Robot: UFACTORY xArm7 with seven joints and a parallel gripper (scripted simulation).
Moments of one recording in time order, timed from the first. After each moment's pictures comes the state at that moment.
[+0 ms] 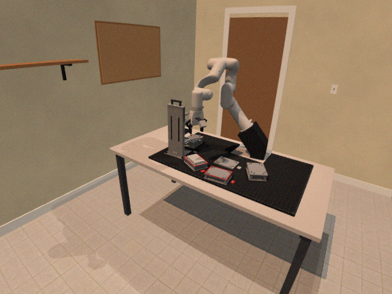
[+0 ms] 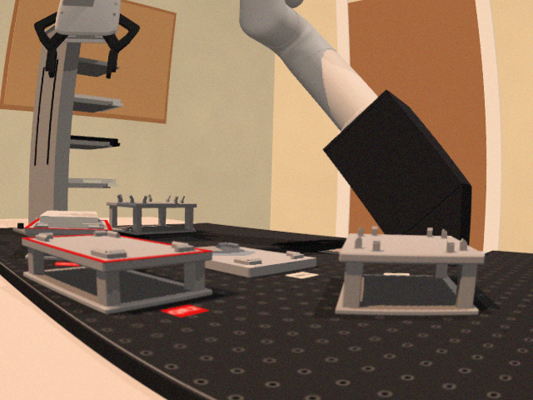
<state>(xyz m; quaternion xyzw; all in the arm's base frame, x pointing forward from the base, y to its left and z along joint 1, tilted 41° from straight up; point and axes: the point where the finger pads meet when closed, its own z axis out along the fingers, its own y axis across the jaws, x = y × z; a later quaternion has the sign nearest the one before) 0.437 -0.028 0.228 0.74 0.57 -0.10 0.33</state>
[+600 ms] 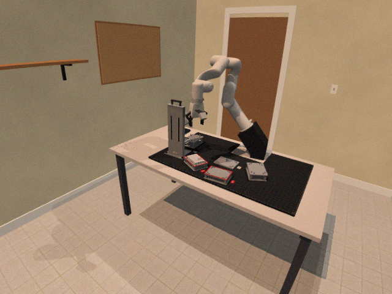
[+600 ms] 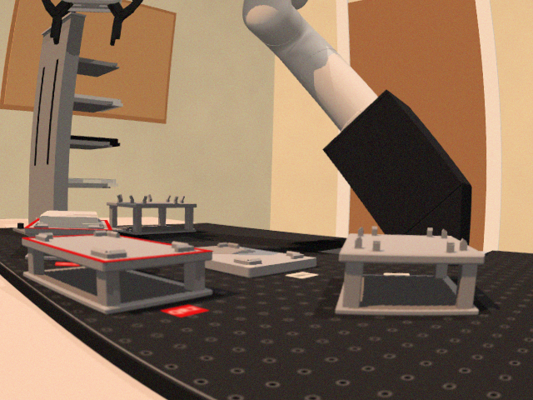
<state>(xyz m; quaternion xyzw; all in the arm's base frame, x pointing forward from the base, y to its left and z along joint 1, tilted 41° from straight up) 0.425 0.005 0.269 0.74 0.57 -0.10 0.33</state>
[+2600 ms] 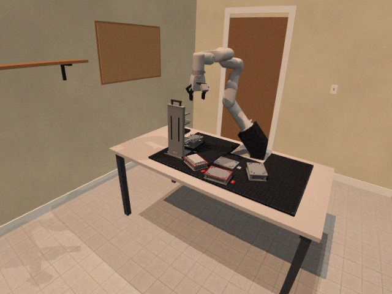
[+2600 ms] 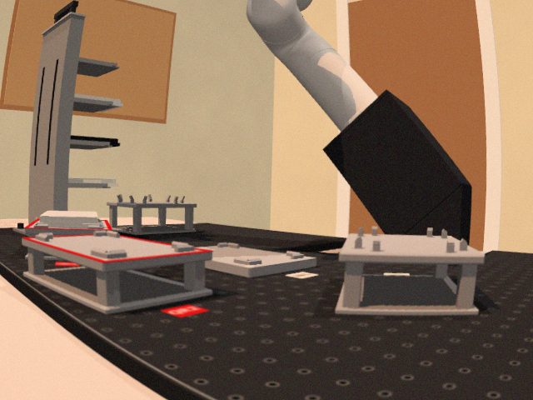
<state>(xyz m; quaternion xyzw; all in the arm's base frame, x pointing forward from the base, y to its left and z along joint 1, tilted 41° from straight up) 0.382 0.115 0.405 0.74 0.57 -0.10 0.33</state>
